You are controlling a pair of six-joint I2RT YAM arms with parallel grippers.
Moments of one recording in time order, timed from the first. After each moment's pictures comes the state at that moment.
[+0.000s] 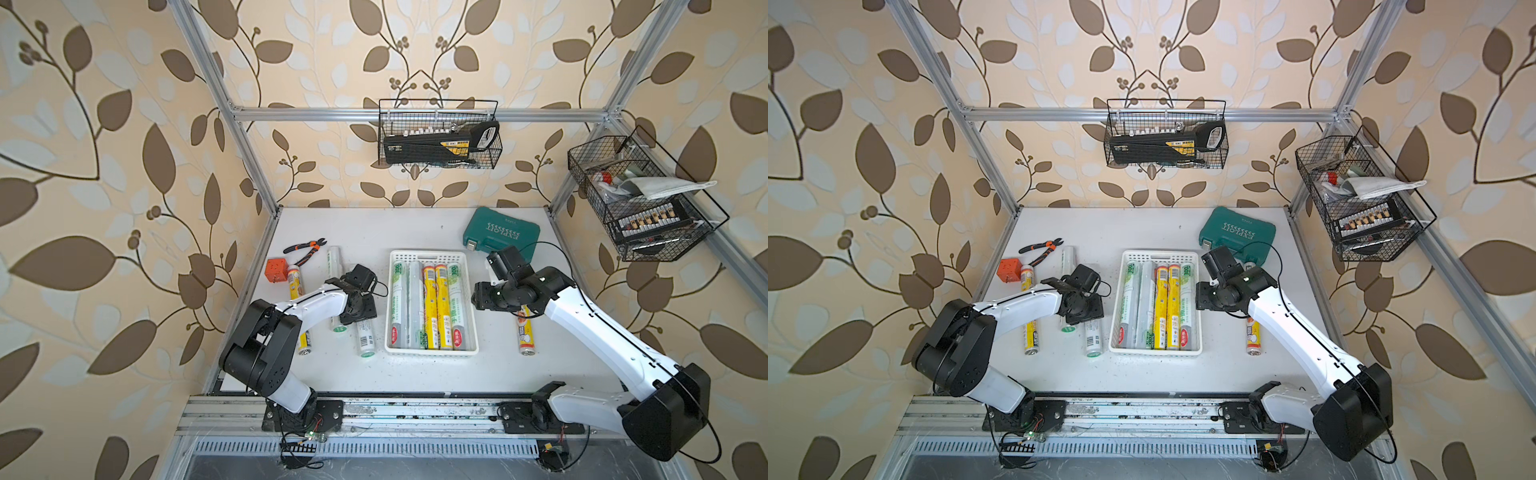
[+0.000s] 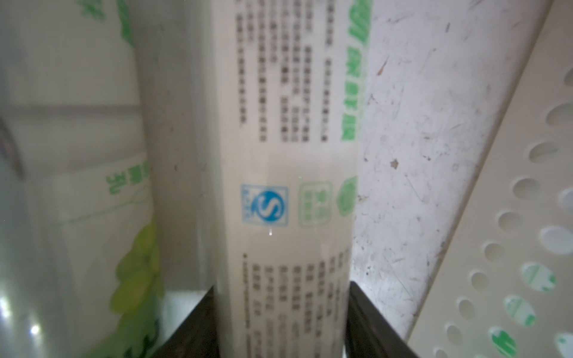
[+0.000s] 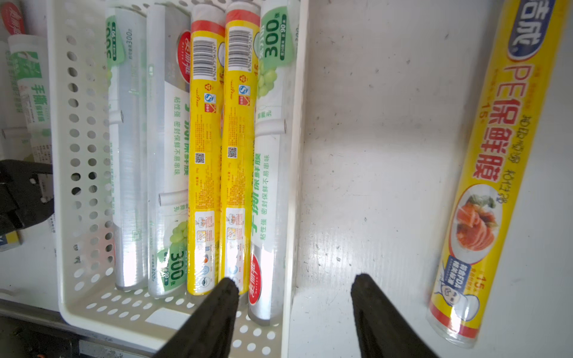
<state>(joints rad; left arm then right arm) -0.51 1.55 0.83 -0.55 -0.03 -0.70 0.44 1.23 1.08 -0.98 0.04 0.51</state>
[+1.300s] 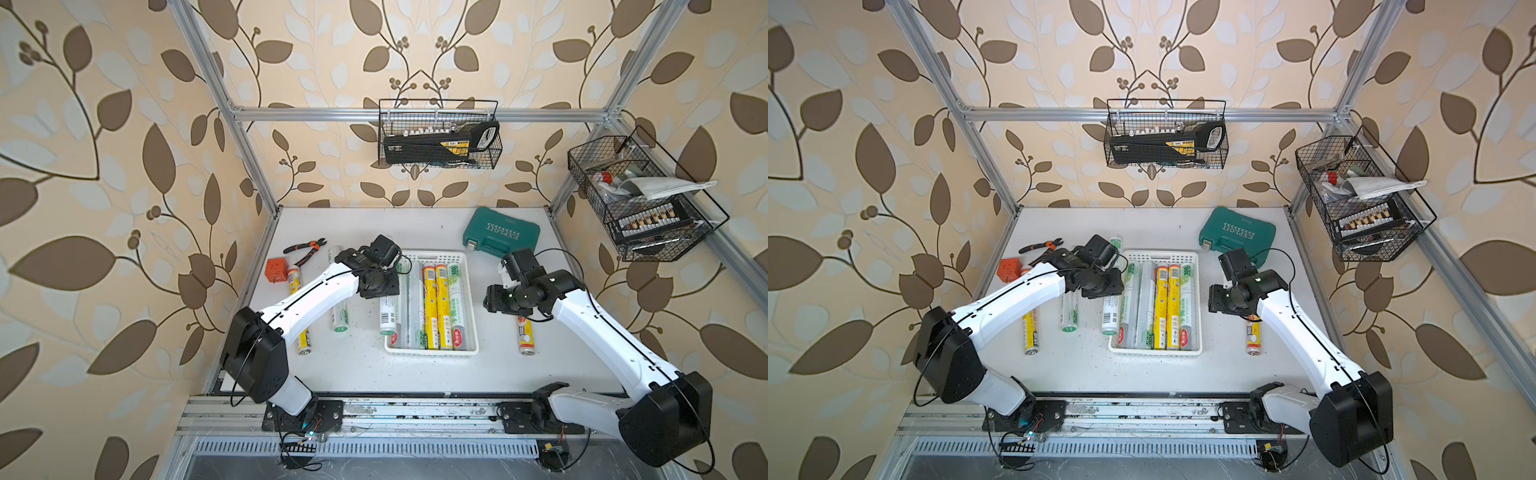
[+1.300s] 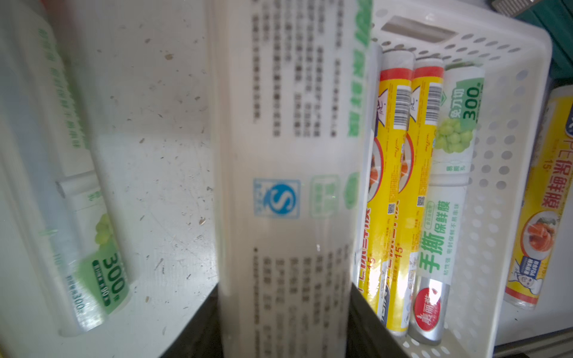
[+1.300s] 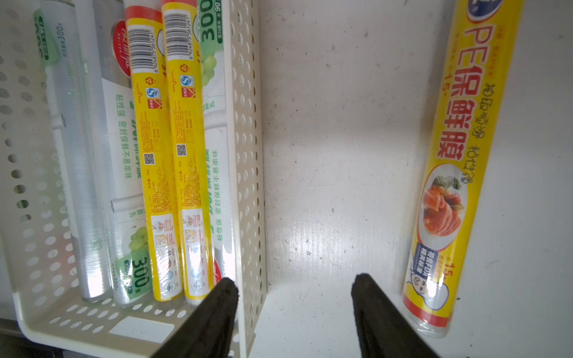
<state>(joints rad) -0.69 1.57 1.28 -0.86 -0.02 -0.72 0.31 1.21 1.01 -0.98 -0.01 0.45</state>
